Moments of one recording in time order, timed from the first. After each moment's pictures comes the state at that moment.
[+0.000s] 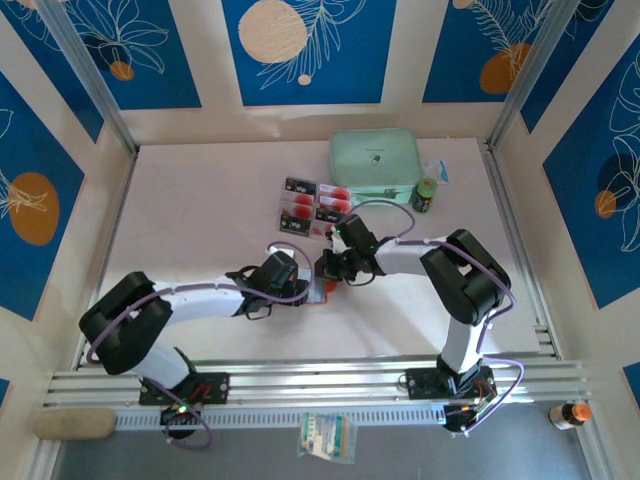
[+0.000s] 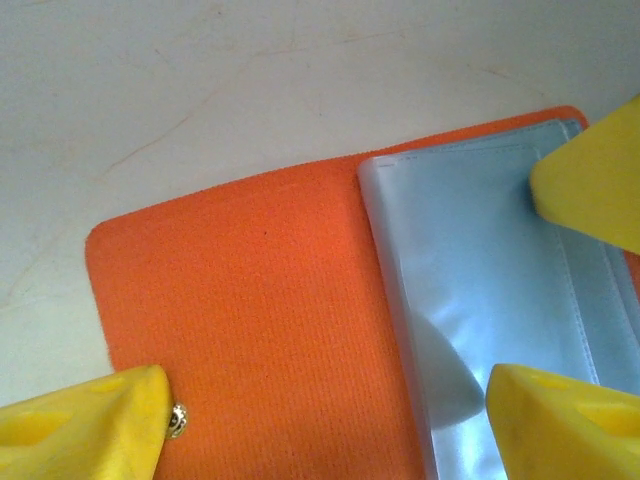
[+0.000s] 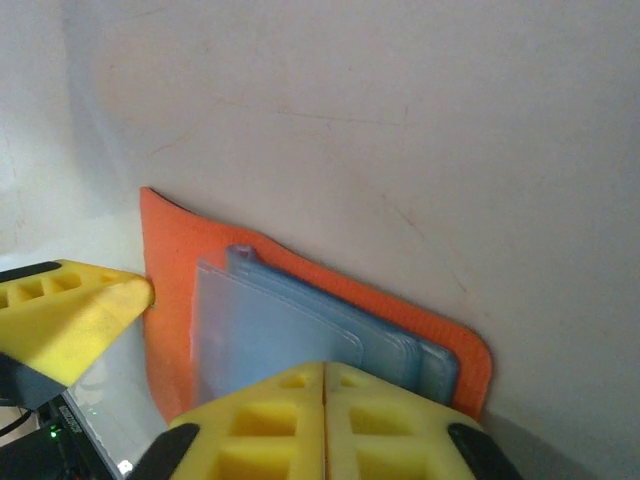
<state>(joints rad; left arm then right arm) -0.84 1.50 0.64 -0.13 -0.18 -0.57 0.63 1.80 0.89 -0.05 -0.49 0.73</state>
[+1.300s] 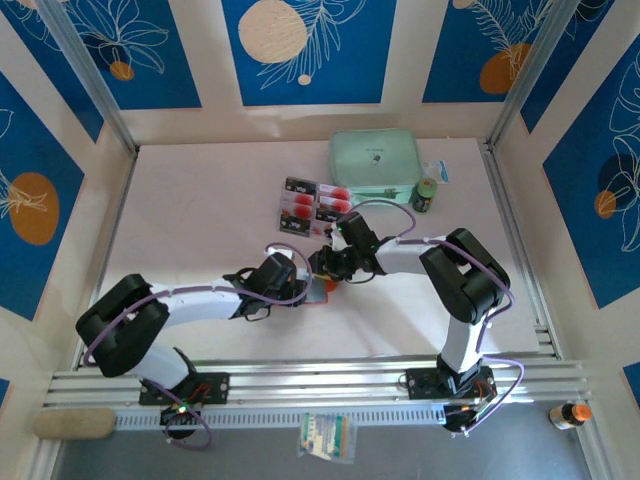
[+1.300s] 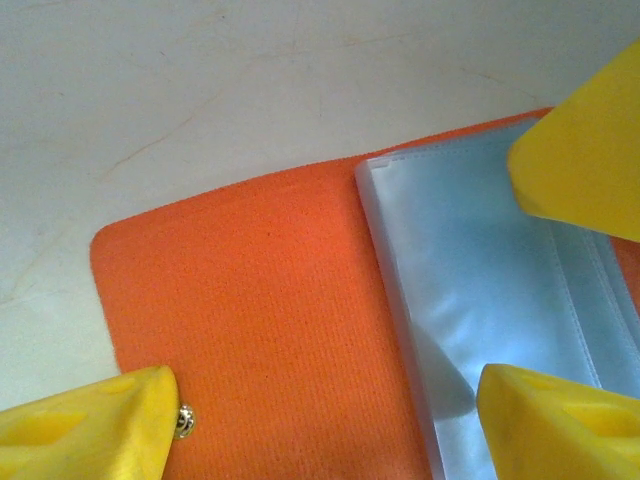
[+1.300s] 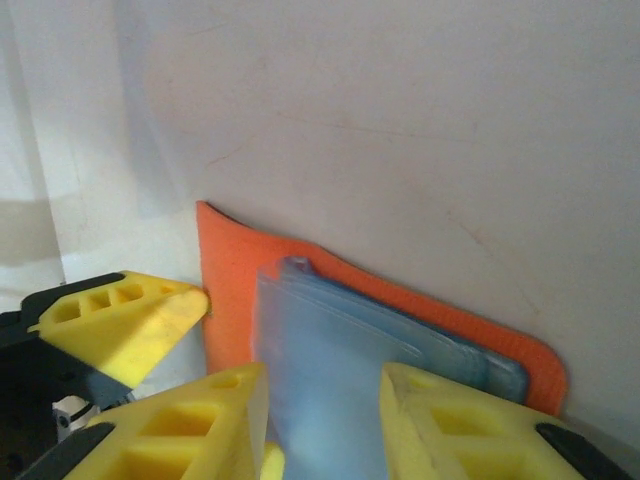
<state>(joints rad) -0.84 1.48 0.62 -0.10 -0.18 -0.57 0.62 1.82 0.89 0.03 -0.57 0.80</state>
